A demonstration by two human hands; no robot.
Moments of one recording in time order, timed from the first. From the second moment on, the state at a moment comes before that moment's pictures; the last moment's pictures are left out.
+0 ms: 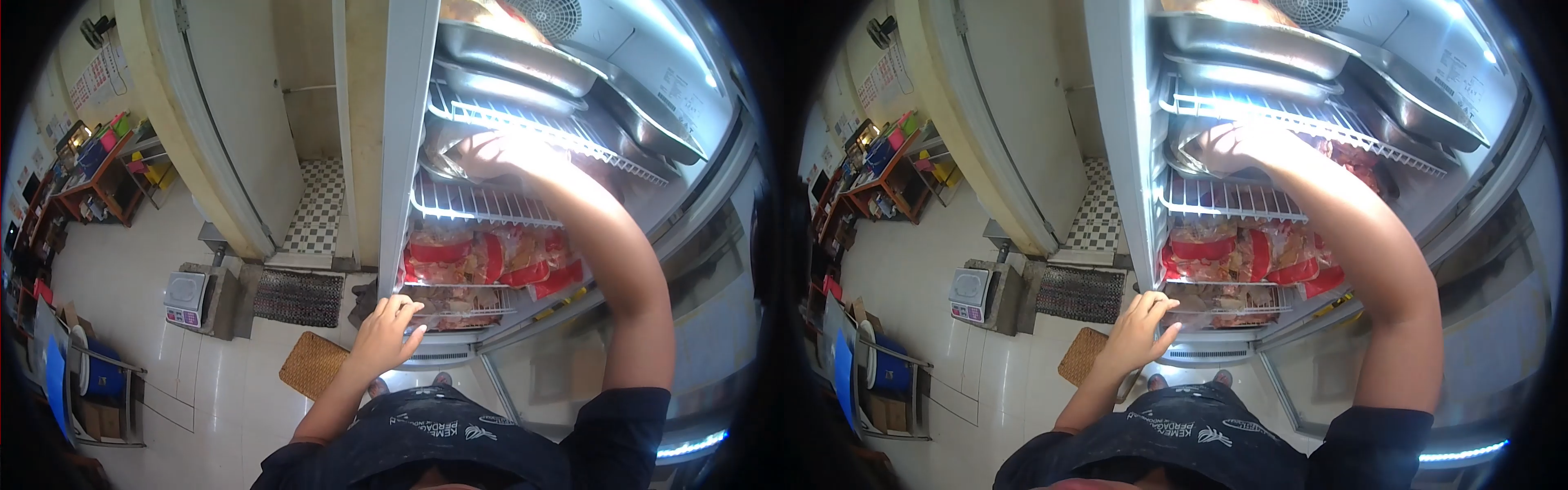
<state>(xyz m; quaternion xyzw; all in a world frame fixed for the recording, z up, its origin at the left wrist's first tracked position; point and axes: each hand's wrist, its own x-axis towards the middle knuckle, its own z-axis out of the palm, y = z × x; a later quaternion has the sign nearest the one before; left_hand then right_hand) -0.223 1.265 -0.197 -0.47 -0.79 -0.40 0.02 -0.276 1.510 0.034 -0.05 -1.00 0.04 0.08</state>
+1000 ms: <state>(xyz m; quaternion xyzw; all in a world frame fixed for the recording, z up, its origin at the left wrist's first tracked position) -0.256 1.261 -0.204 -0.48 -0.79 -0.39 -0.04 -0.229 1.525 0.016 0.17 -0.94 0.01 0.29</state>
